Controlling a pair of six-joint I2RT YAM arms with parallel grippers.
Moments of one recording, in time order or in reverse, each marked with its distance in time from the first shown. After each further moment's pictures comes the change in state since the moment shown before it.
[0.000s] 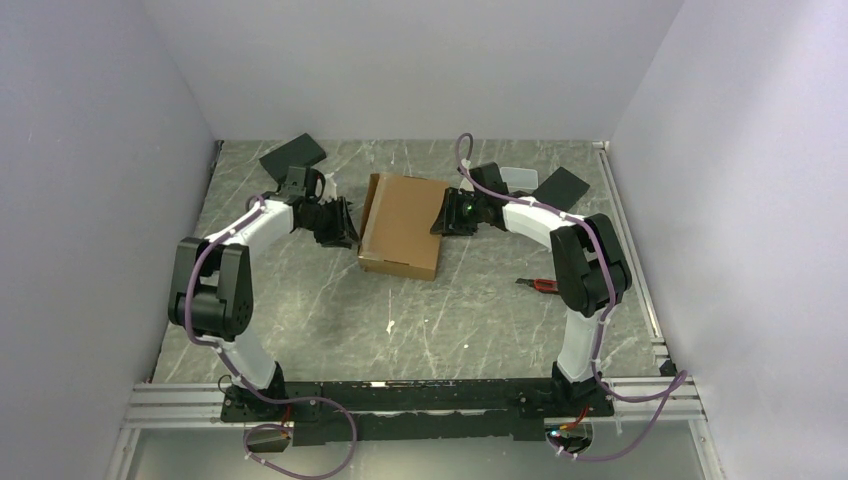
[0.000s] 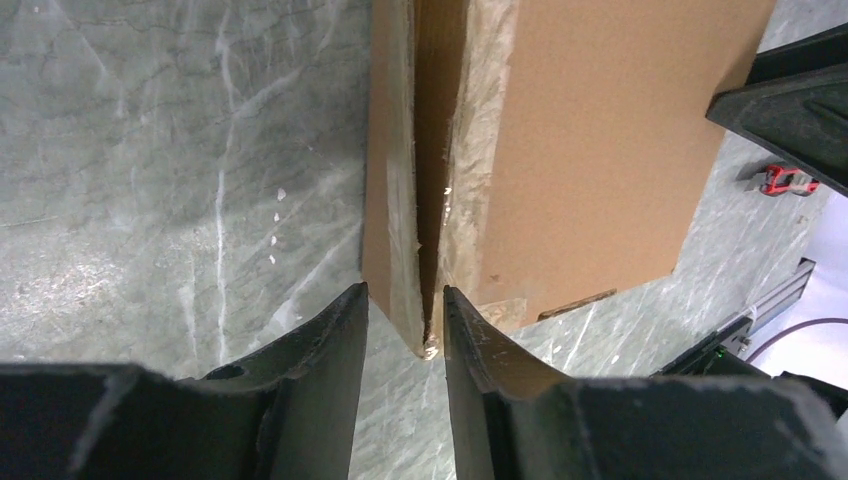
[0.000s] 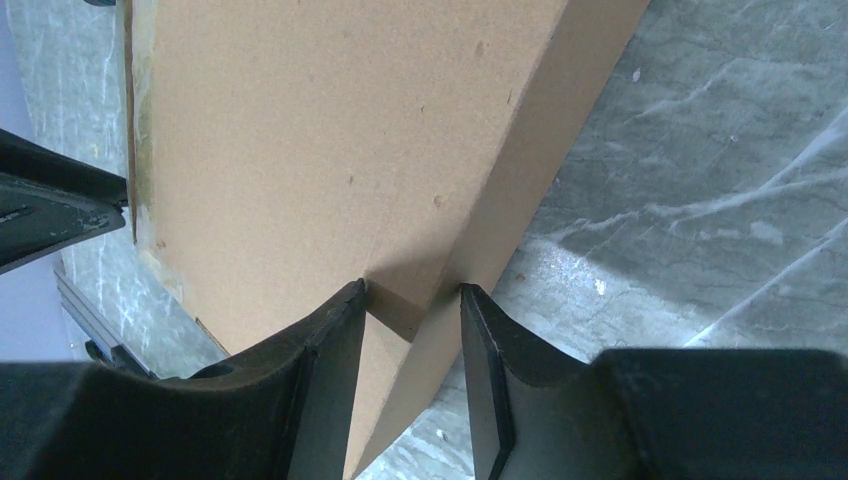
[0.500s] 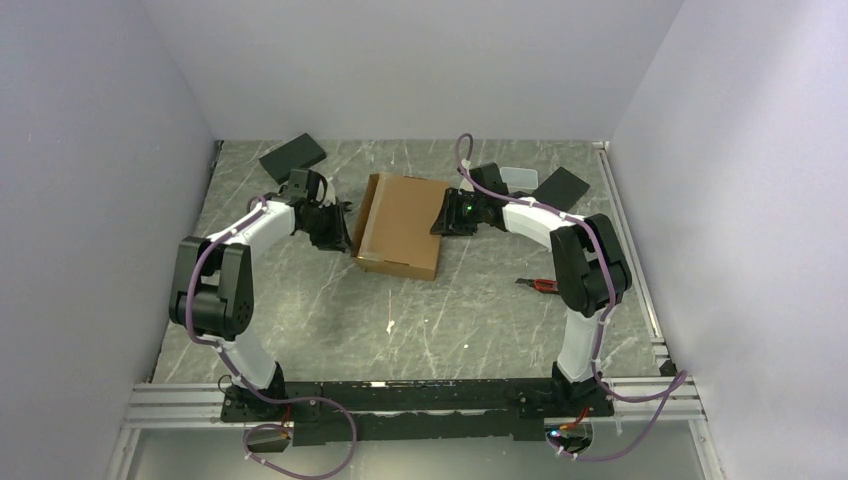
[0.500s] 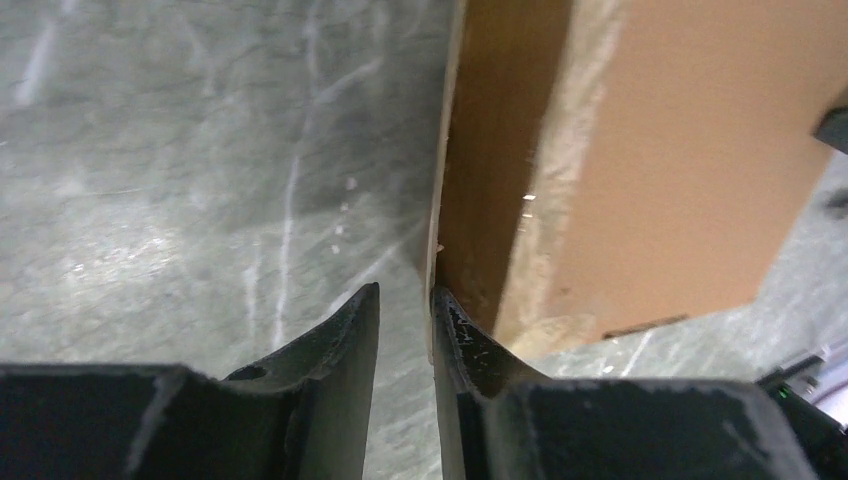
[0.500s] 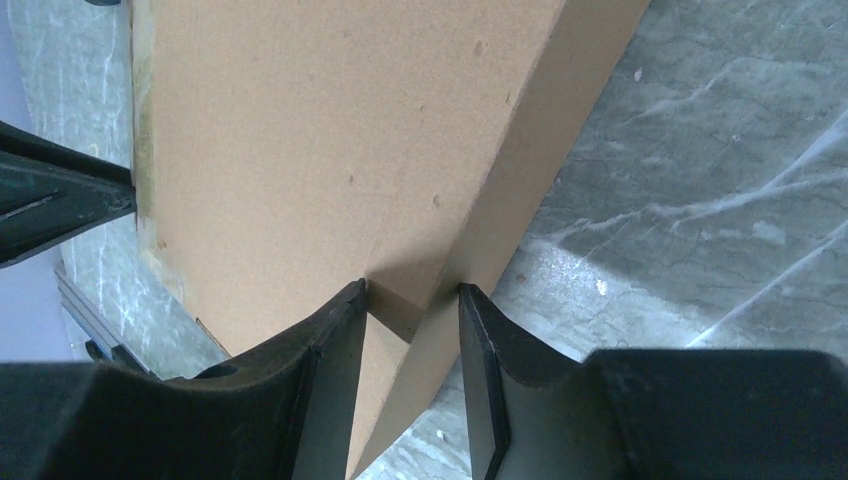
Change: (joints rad) left arm -0.007 0.007 -0.007 -0.029 -0.113 0.021; right arm 0.000 0.000 -0.003 0.006 0.001 0.001
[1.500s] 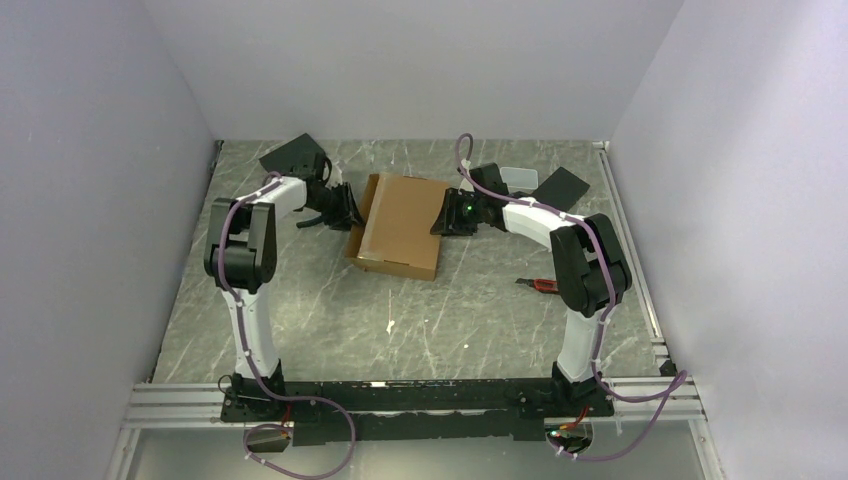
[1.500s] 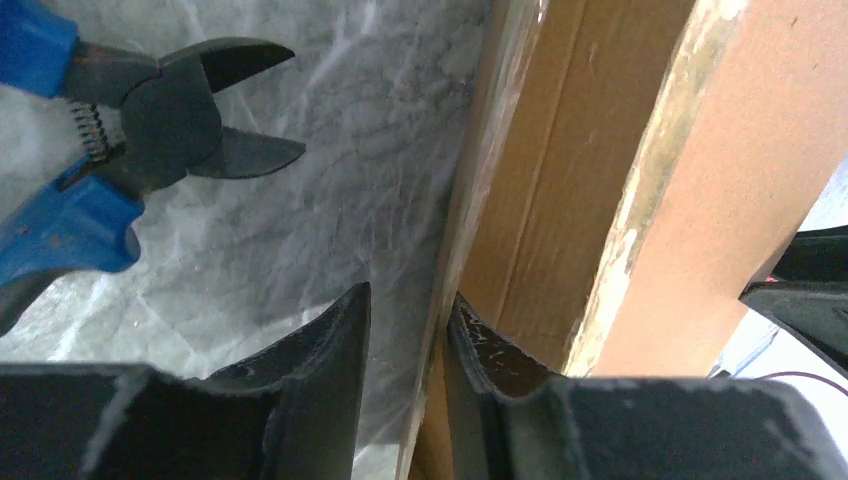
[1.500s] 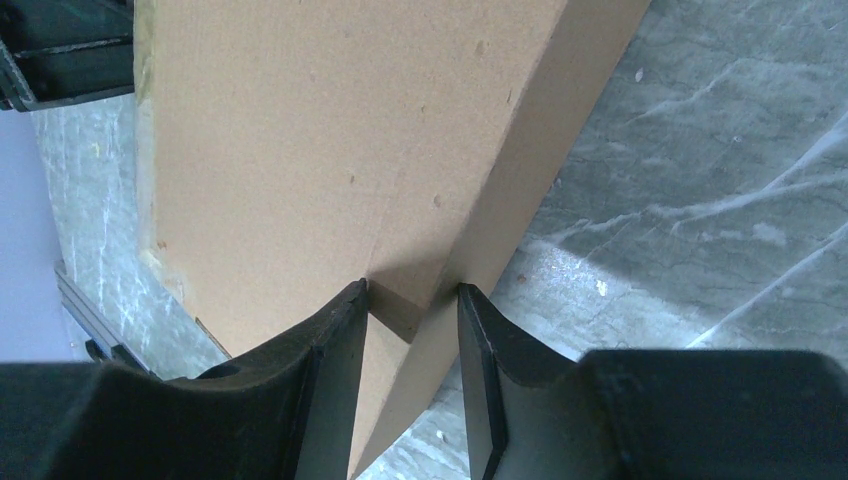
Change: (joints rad) left arm 0.047 0.365 0.324 0.024 0.137 -0.026; right arm 0.002 0.000 -0.003 0.005 -0.003 0.000
